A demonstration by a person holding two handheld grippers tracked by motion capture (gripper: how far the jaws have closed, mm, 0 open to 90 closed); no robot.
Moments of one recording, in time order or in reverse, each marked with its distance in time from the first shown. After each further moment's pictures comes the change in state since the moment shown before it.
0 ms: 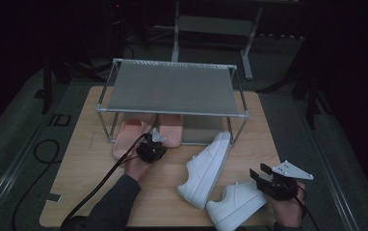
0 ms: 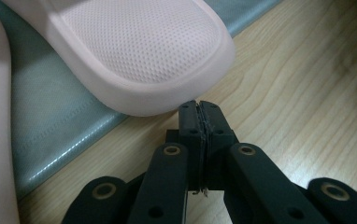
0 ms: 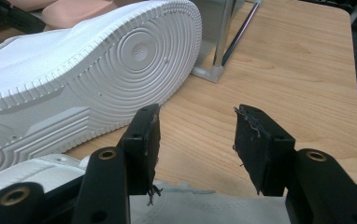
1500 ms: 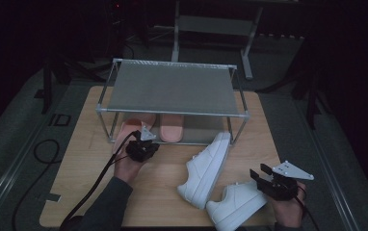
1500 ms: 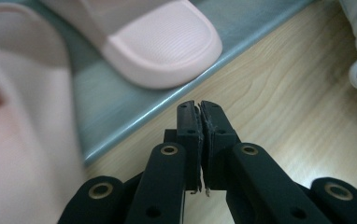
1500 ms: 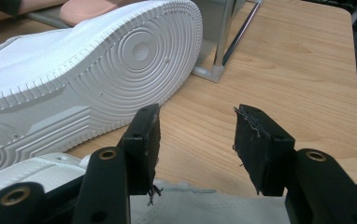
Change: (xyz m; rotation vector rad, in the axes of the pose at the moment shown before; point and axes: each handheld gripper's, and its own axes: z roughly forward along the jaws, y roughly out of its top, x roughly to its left) left arm 0.014 -0.010 -0.046 -0.063 0.039 -0.017; right arm 0.000 0.000 -0.001 0.000 0.004 0.000
